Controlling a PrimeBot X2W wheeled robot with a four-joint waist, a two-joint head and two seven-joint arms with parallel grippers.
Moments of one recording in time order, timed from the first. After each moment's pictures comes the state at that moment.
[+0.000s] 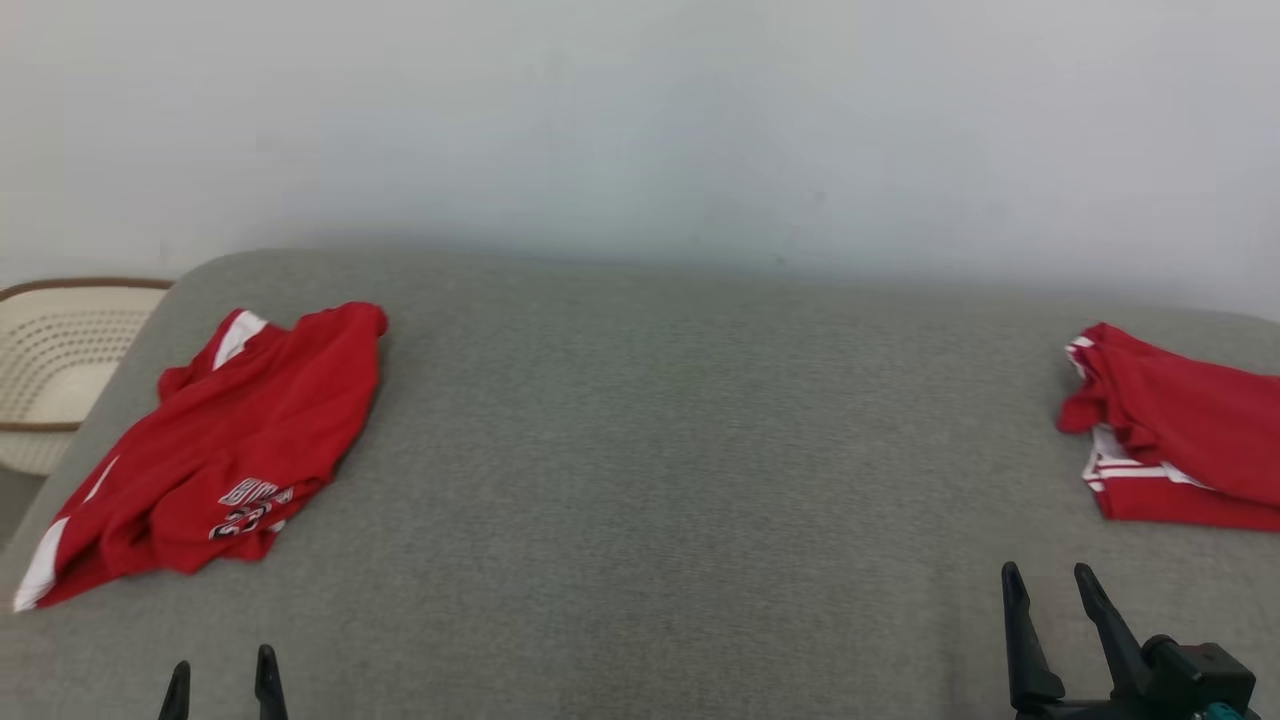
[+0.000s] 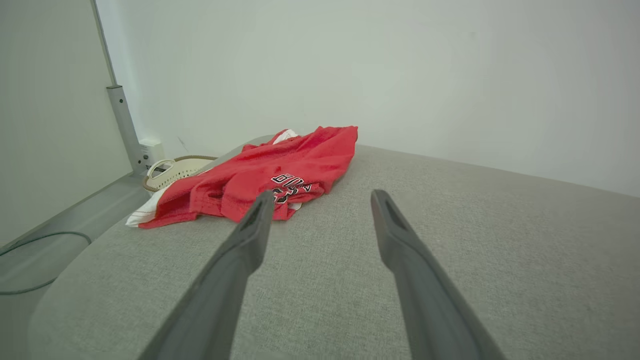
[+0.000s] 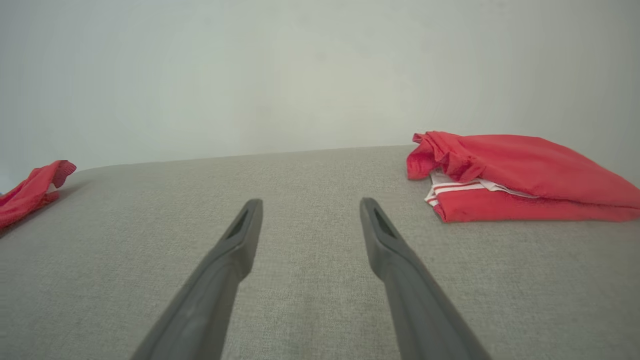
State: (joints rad) left arm 0.08 0.05 0.12 0.00 -0.12 0.06 -0.26; right arm -0.01 -0.18 0.13 0.20 0.24 0.13 -0.26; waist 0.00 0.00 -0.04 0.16
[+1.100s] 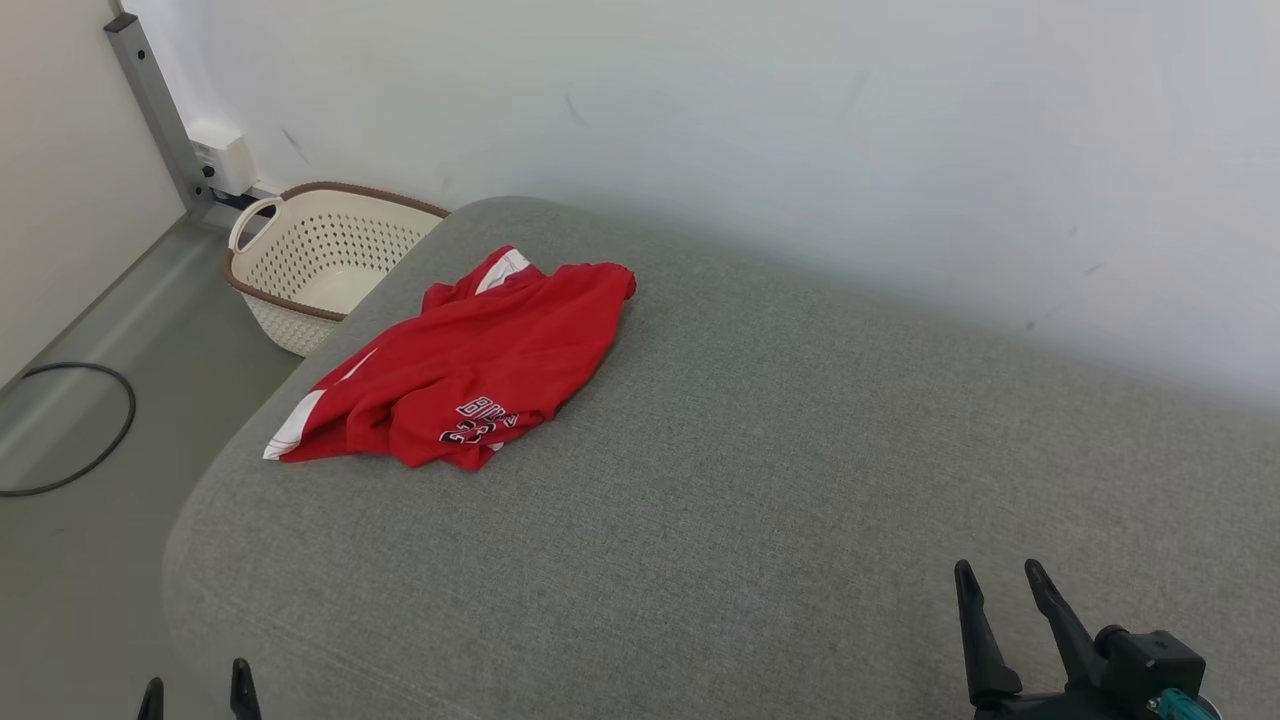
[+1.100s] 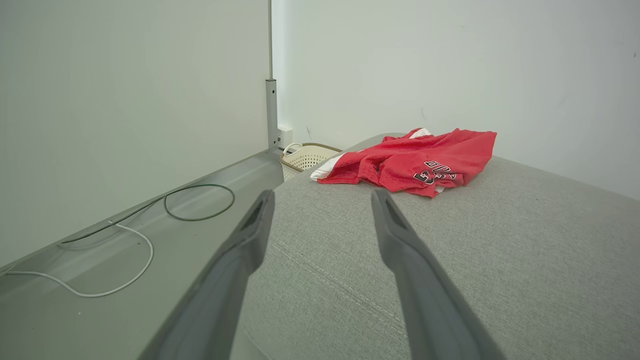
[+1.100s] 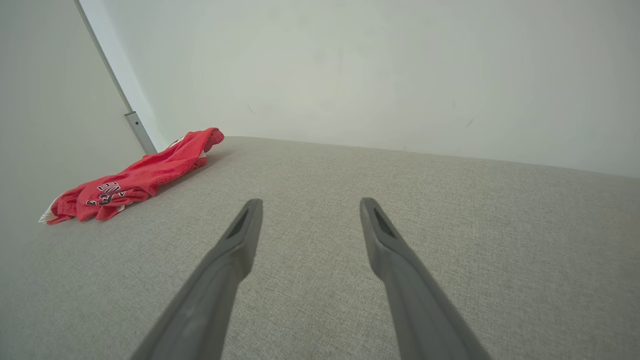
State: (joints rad) left arm 0.10 0.07 0.14 0.00 -0.13 0.08 -0.26; right arm -0.04 -0.17 0.21 0.24 0.27 0.13 -0.26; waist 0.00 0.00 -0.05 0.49
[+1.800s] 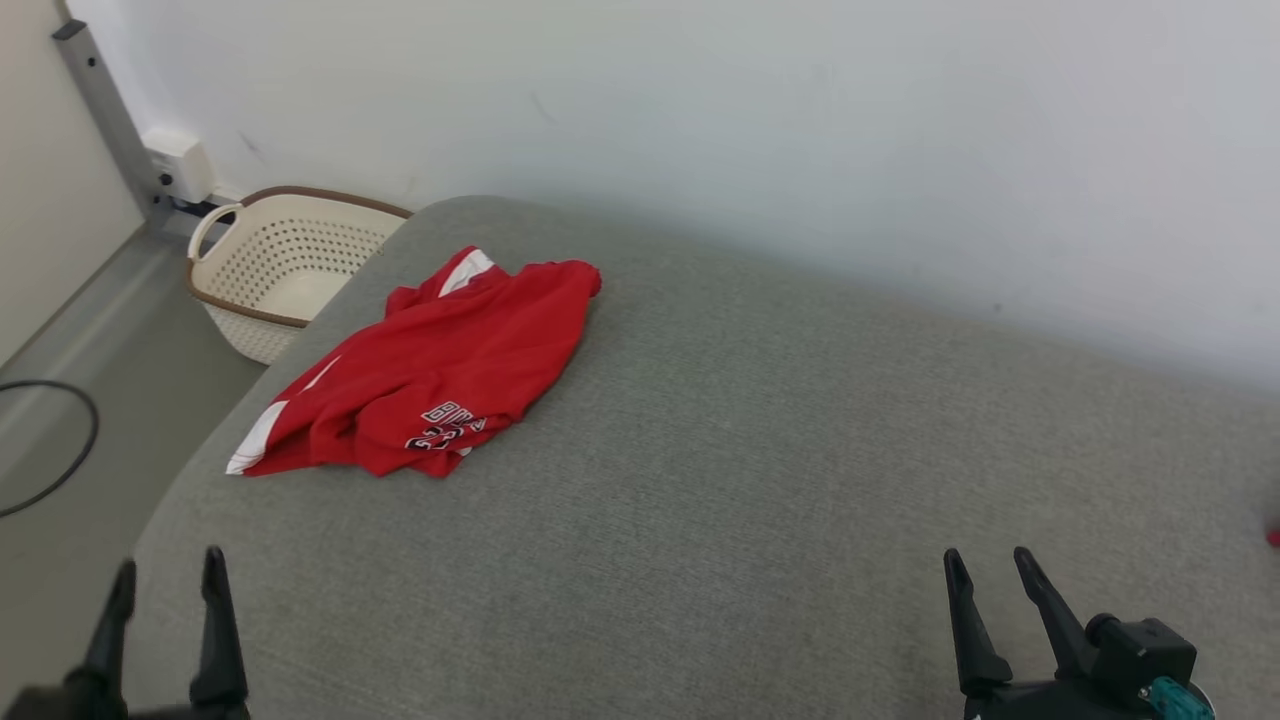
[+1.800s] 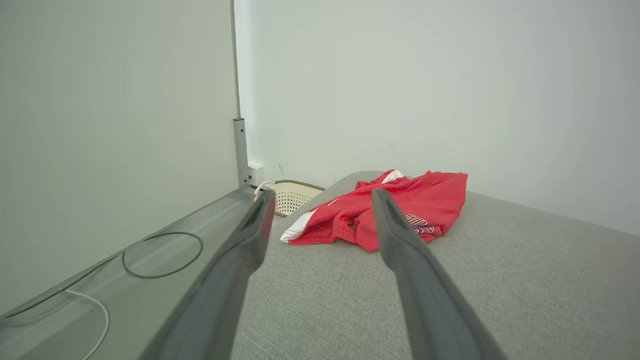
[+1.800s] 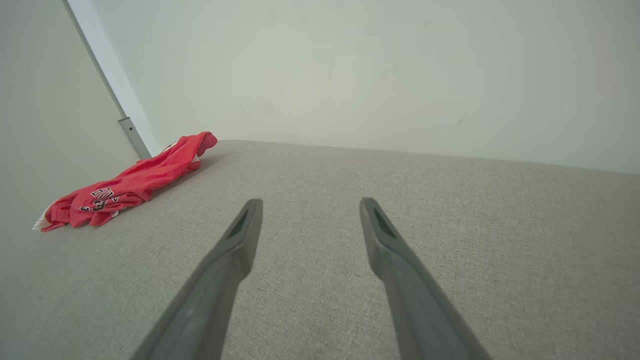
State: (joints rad) left arm -0.03 0.13 0.13 0.05 -0.16 0.03 -0.26; right arm -0.06 -0.18 0.22 0.24 0.28 0.13 -0.26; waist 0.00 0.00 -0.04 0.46
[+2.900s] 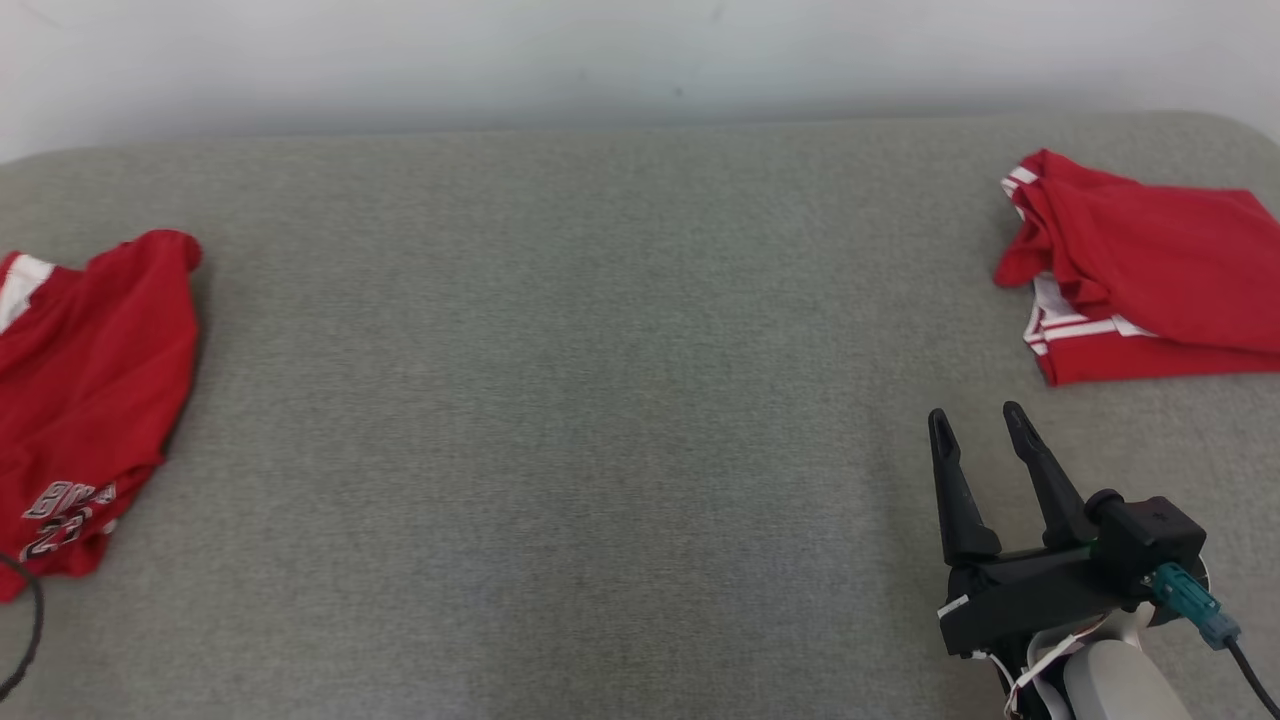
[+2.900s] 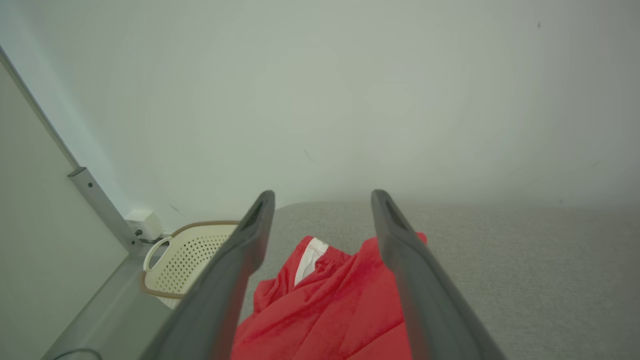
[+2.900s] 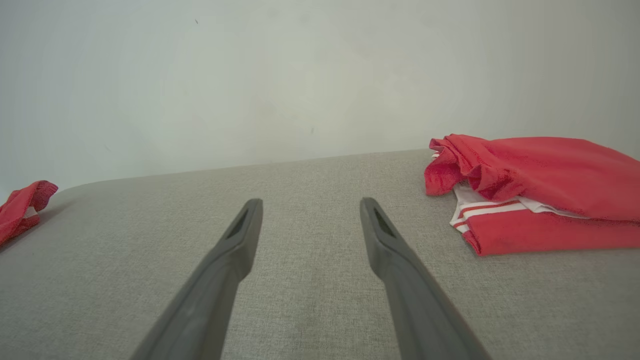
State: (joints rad) left arm -0.70 0.49 0.14 0.51 -0.25 -0.11 -0.07; right arm -0.24 -0.19 0.26 0.18 0.27 0.13 -0.26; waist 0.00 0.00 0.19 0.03
